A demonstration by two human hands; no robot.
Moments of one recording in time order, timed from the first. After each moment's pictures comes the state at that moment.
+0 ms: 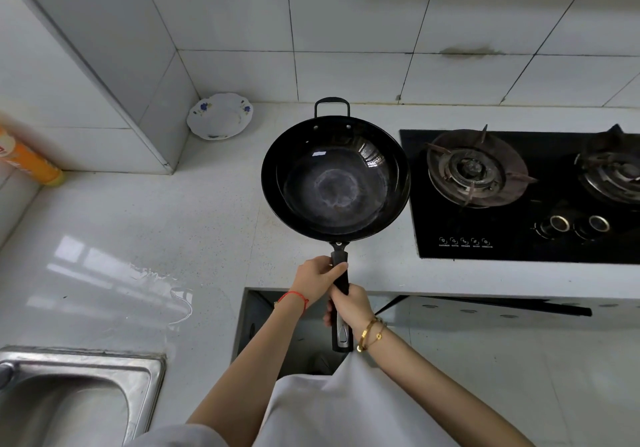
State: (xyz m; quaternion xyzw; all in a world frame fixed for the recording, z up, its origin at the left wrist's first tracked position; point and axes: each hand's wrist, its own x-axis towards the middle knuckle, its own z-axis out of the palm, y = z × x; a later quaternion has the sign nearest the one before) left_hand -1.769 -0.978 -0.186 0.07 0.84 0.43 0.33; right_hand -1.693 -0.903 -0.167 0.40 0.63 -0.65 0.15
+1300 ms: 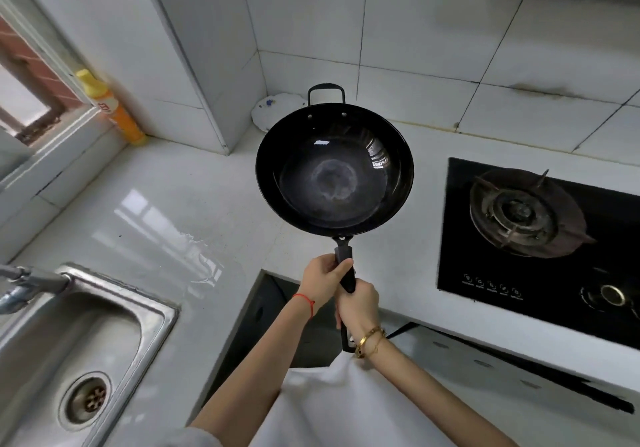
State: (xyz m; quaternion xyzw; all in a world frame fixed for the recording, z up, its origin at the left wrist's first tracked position) left_hand -1.739 -0.964 -0.159 -0.07 0.78 0.58 0.22; right_hand -1.689 -0.890 -0.142 0.28 0.77 -0.56 0.12
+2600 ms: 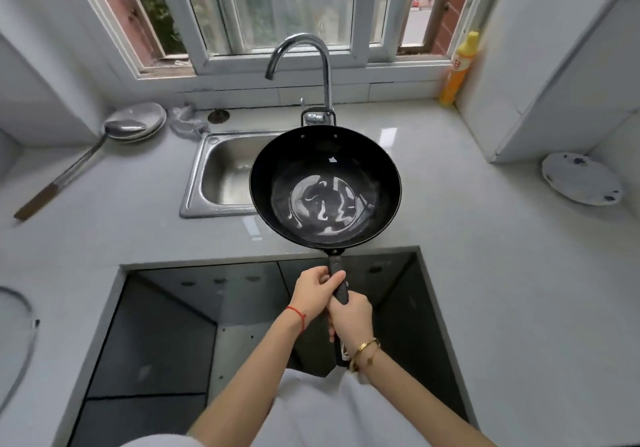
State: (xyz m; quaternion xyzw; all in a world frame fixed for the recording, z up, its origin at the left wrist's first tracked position) left_hand -1.522 -1.036 -0.178 -0.48 0.60 0.62 -0.16; right_hand -1.580 -0.956 -0.151 -0.18 0.77 -0.44 0.43
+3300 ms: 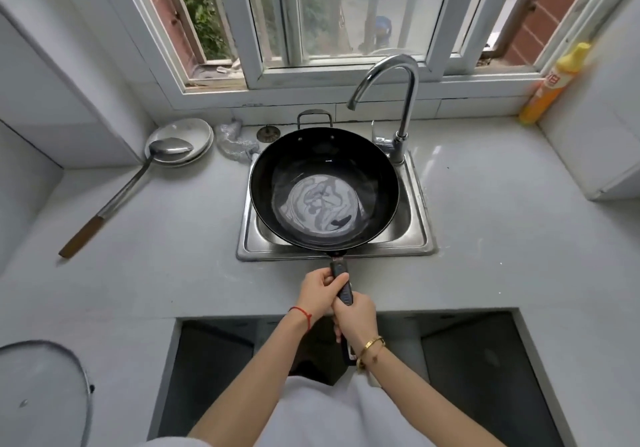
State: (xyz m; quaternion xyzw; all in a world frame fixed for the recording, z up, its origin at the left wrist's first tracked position) left_hand -1.446 -1.236 -0.193 -0.52 0.57 0.62 -0.16; right_hand -1.507 -1.159 -0.168 -0.19 0.76 -0.41 0.47
